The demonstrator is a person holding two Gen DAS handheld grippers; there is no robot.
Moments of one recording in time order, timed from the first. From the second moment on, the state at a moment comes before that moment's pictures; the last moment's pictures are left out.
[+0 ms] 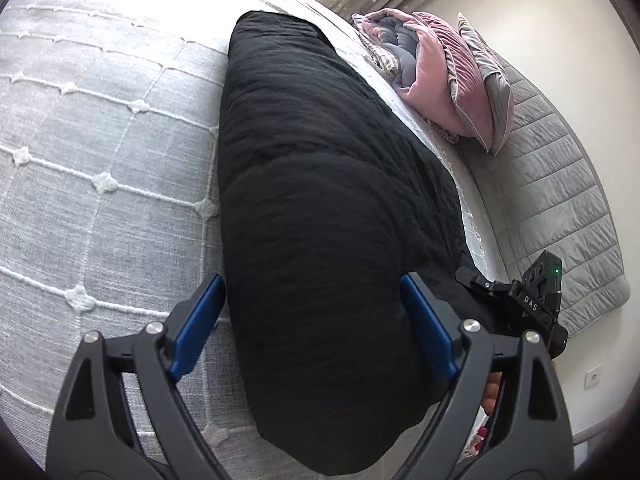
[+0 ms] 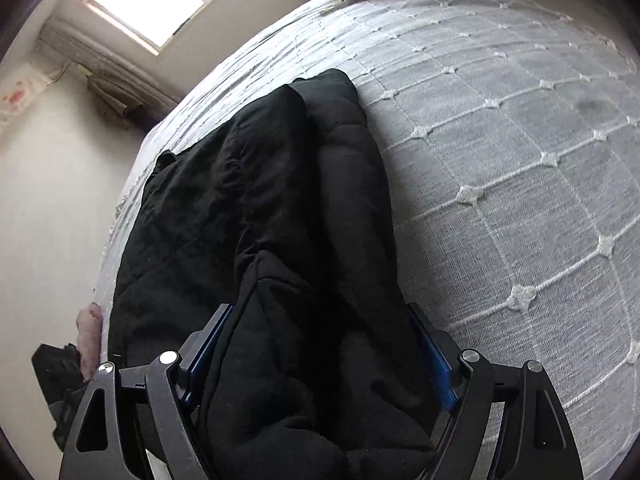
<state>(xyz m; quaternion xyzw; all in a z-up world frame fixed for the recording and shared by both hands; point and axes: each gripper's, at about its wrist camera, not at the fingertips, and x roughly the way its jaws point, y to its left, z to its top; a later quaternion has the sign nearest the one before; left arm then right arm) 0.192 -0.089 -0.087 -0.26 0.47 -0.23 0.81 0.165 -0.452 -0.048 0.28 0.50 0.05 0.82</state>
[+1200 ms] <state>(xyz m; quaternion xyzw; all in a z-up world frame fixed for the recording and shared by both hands) 0.265 -0.168 -0.017 -0.01 0.47 -0.19 0.86 0.153 -0.383 0.003 0.10 0.47 0.08 0.87</state>
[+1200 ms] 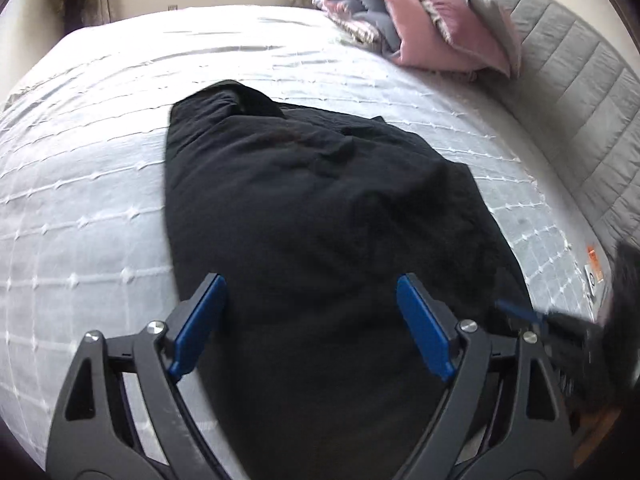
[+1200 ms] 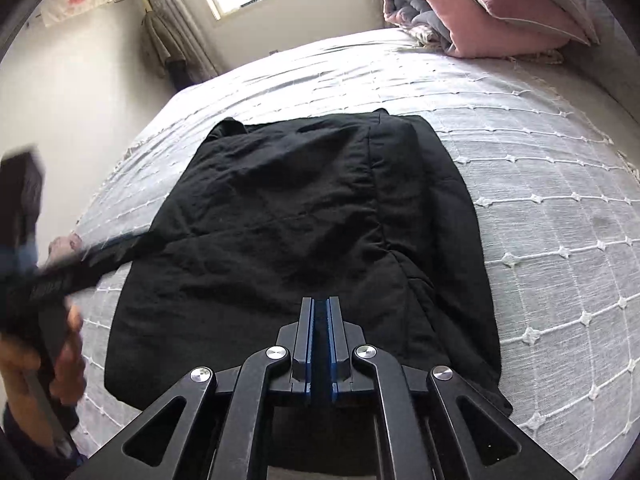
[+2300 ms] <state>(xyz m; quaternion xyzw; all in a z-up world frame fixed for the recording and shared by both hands) 0.187 -0.099 -0.016 -0.15 0.48 -0.17 0.85 0.140 -0.364 0.023 0.12 0.44 0.16 0.87</state>
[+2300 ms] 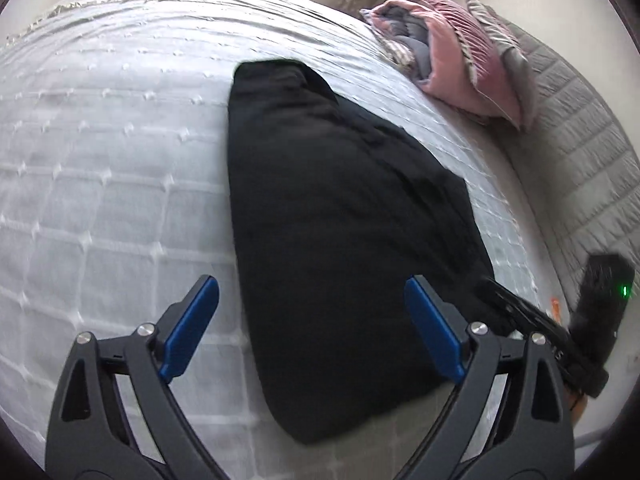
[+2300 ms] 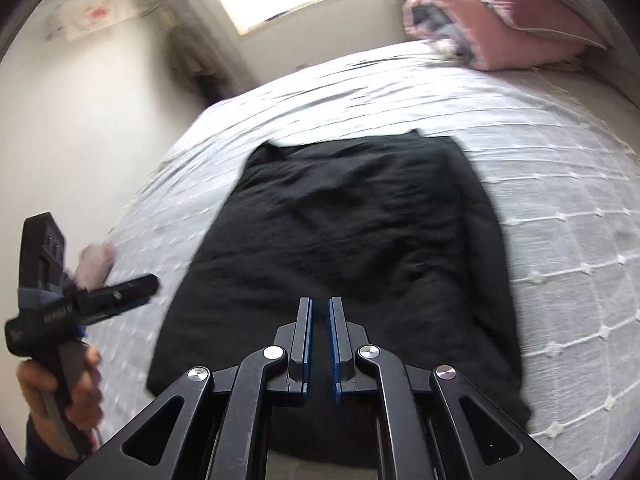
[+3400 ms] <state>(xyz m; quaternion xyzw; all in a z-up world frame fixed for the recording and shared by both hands) 0.183 -0.072 -0.084 -0.31 0.51 -0.24 0.77 0.111 -0.451 0.015 0.20 0.44 0.12 0.87</state>
